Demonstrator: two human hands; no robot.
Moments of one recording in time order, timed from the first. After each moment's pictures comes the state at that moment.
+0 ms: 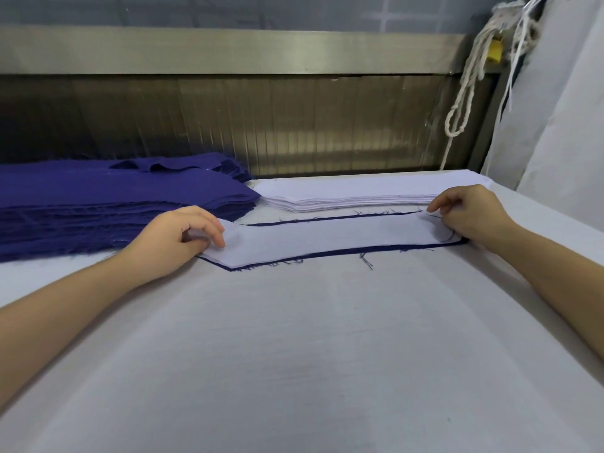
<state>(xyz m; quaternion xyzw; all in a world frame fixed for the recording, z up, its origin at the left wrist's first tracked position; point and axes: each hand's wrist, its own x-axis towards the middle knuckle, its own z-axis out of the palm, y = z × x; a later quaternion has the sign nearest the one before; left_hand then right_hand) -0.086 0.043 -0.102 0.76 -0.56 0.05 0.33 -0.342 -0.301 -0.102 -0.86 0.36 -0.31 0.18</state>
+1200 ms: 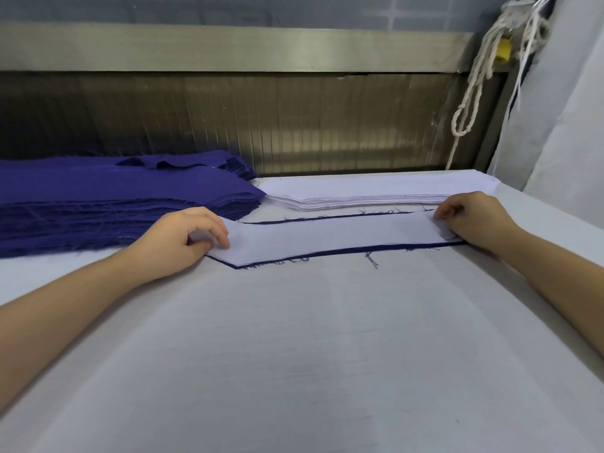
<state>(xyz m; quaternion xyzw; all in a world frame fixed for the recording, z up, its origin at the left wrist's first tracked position) -0.084 0.046 -0.103 0.76 -0.58 0.06 0.27 -0.343 -0.299 -0.105 -0.89 0.36 -0.25 0.13</state>
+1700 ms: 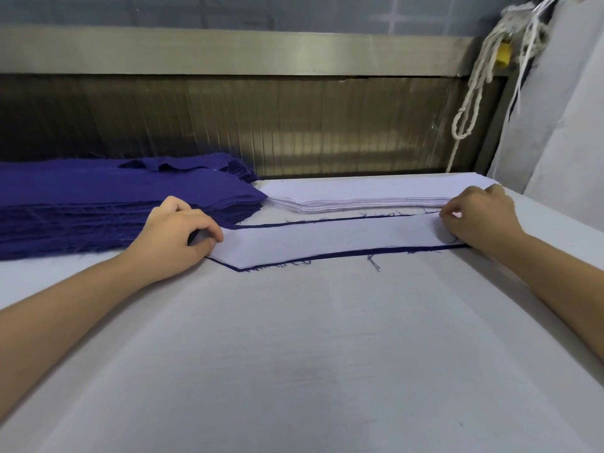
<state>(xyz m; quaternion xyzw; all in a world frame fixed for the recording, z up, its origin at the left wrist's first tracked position) -0.079 0.047 -0.107 0.82 -0.51 0.14 0.23 -0.343 -0.293 -0.100 -0.89 0.40 -0.21 -0.06</state>
